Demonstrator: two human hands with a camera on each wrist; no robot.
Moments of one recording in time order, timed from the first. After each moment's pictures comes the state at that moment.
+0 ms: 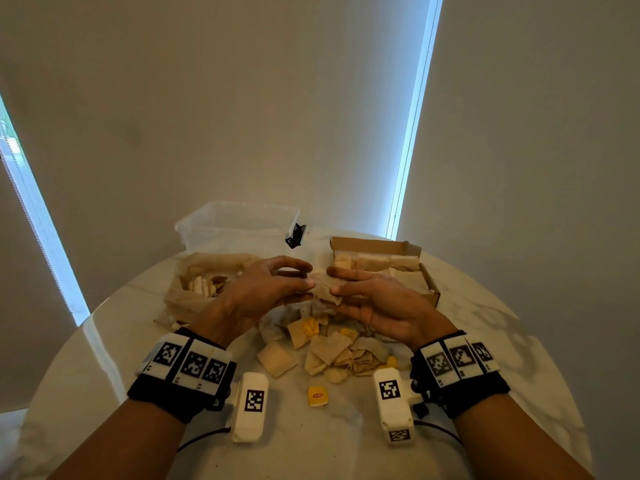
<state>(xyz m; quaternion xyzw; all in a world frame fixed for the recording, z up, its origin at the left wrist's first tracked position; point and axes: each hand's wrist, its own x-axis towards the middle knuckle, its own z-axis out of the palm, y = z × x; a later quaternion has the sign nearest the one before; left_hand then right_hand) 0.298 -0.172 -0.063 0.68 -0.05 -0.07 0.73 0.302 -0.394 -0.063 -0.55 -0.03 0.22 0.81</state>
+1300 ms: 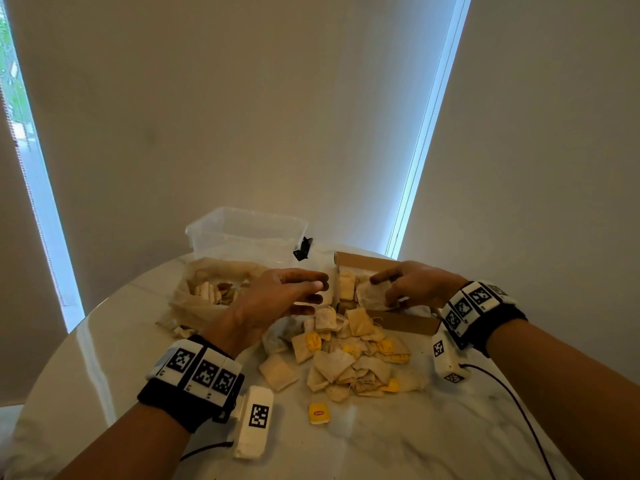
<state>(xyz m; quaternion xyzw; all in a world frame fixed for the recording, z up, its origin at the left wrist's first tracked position) 0.299 -0.168 -0.065 0.71 -0.10 -0.04 0.70 0.387 -0.450 -0.024 -0.90 0.00 0.17 0.39</state>
